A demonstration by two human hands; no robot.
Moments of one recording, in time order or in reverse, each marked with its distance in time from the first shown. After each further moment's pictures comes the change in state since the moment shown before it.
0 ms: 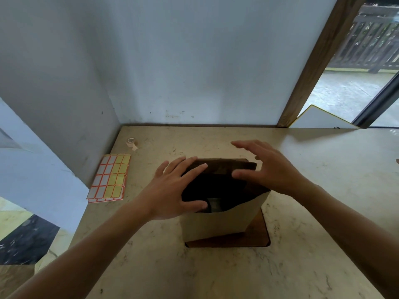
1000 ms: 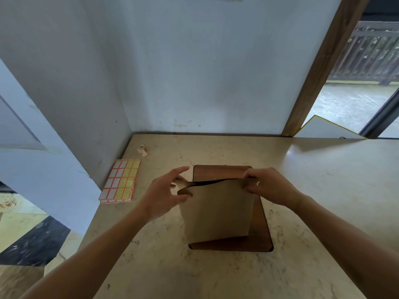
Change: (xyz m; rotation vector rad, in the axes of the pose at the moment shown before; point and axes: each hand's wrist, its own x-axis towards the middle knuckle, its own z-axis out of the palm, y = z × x) left_hand -0.020 -0.019 0.027 -0.520 0.275 -0.199; right_hand -0.015 0.036 0.025 -0.121 -0.152 0.074
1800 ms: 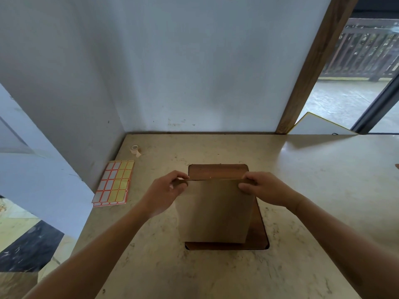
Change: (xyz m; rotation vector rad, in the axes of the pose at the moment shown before) left_hand 0.016 0.004 0.009 -0.088 -0.048 -0.090; right_hand -0.003 0.010 0.004 0.174 -0.093 0.081
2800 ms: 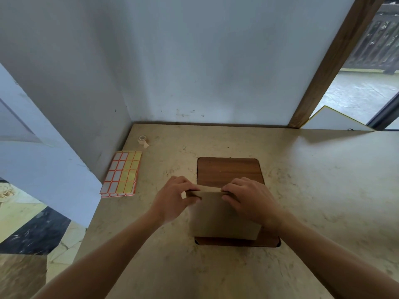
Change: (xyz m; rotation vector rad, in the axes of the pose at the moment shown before) left_hand -0.009 -0.040 0.012 0.253 0.004 0.107; right_hand 0.017 -0.039 0.073 -0.440 0.136 -0.273
